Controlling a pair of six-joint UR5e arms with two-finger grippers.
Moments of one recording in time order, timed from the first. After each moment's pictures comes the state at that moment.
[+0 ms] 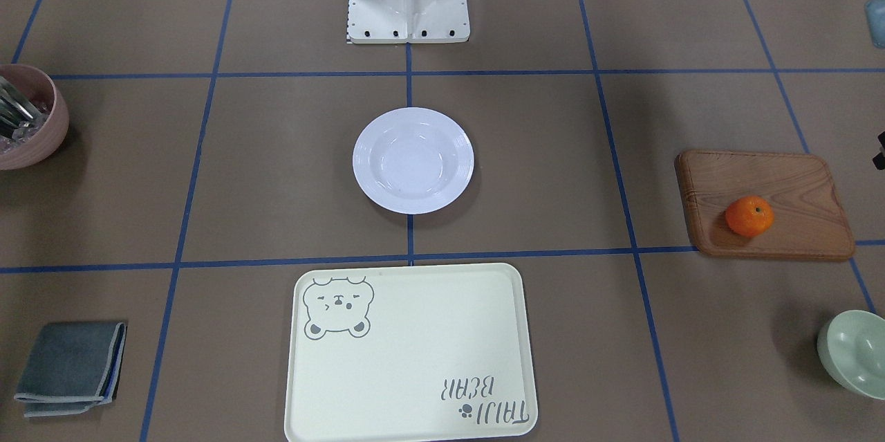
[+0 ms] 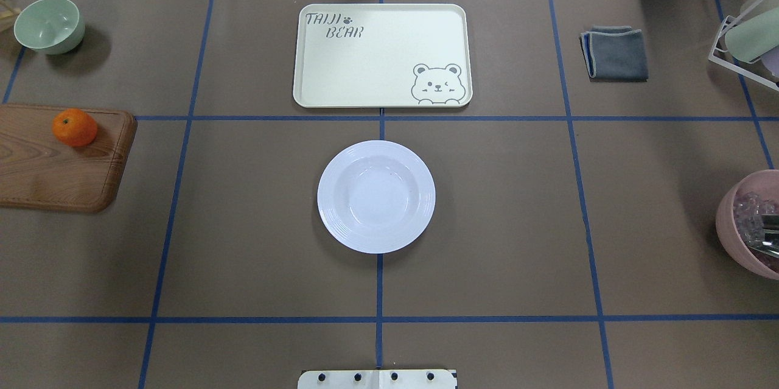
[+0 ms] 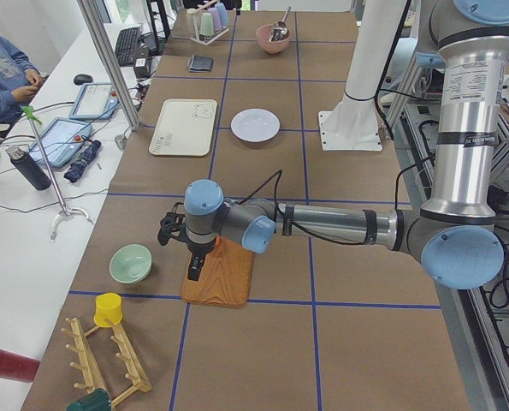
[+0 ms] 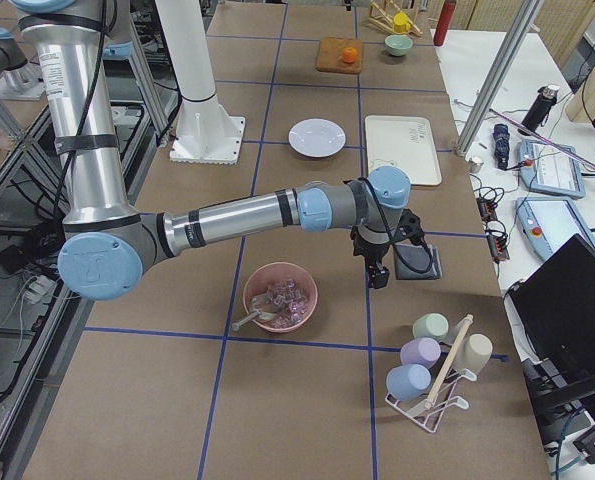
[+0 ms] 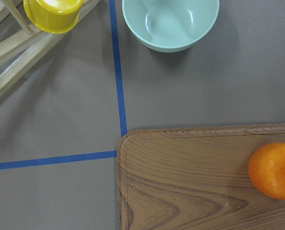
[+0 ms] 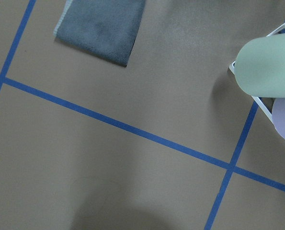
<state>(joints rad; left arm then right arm) -1.42 -1.58 -1.60 -1.92 -2.28 -0.24 1.43 -1.44 1.70 -1.65 2.34 -0.13</state>
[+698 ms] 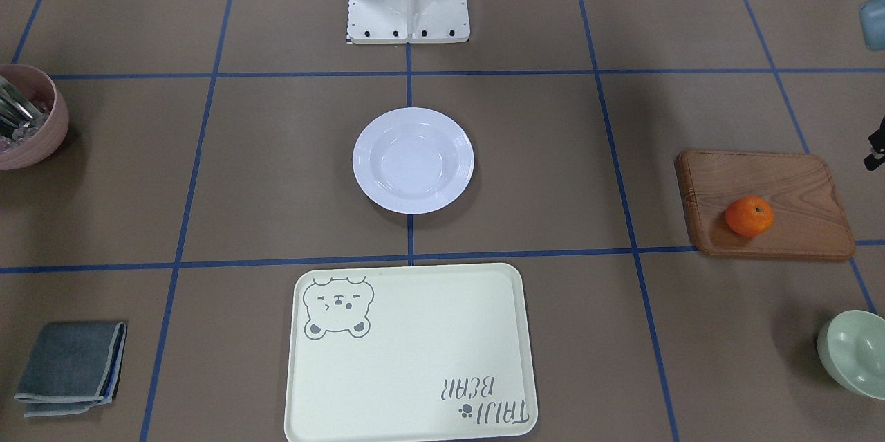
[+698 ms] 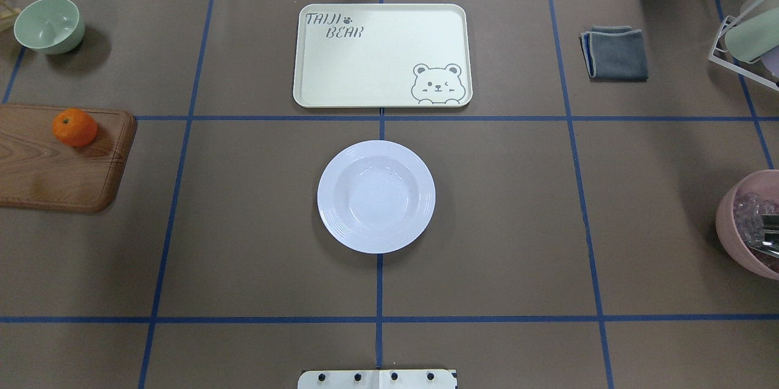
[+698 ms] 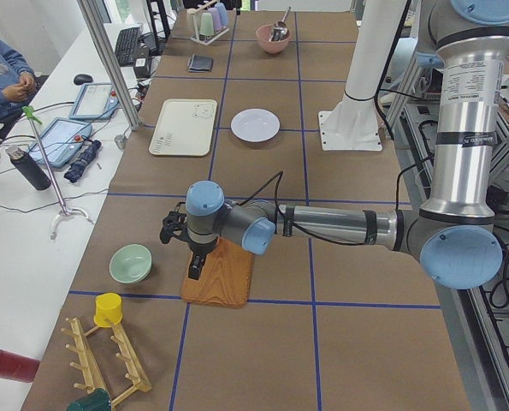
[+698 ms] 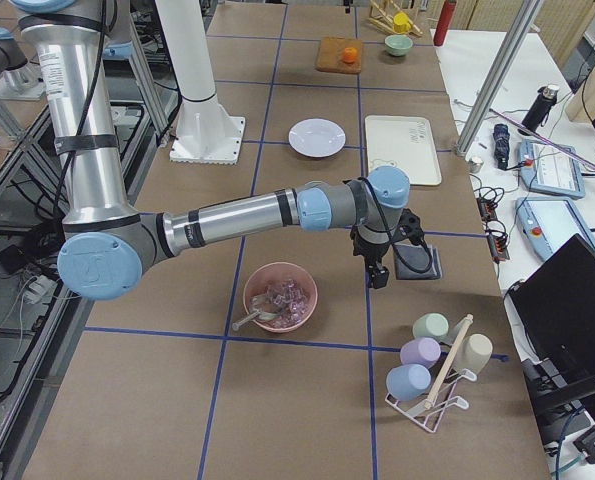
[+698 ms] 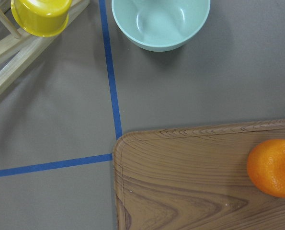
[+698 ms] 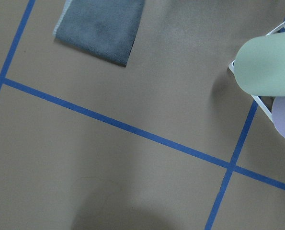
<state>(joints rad) -1.40 -1.58 -1.60 -1.95 -2.29 -0.23 1.42 -1.44 1.70 -1.65 2.34 -0.12</state>
